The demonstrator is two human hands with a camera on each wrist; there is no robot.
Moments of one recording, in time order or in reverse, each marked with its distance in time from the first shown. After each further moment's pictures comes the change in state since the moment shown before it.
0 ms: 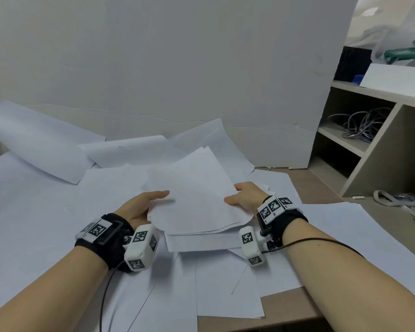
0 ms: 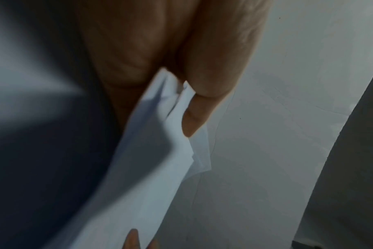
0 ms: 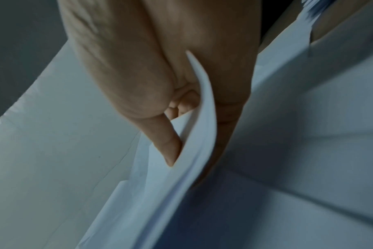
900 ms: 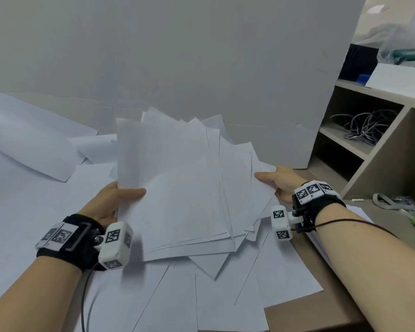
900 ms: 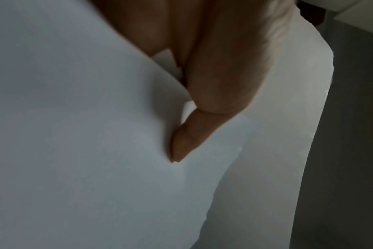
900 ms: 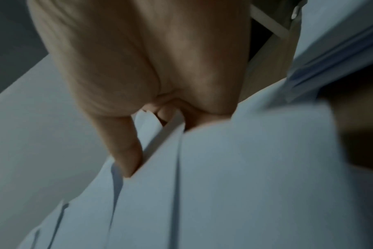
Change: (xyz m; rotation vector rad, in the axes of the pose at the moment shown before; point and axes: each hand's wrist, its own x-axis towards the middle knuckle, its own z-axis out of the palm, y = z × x) left_hand 0.001 0.010 -0.045 -0.028 0.074 0.270; right_hand 0.011 0.008 -0.075 0.501 0.149 0.064
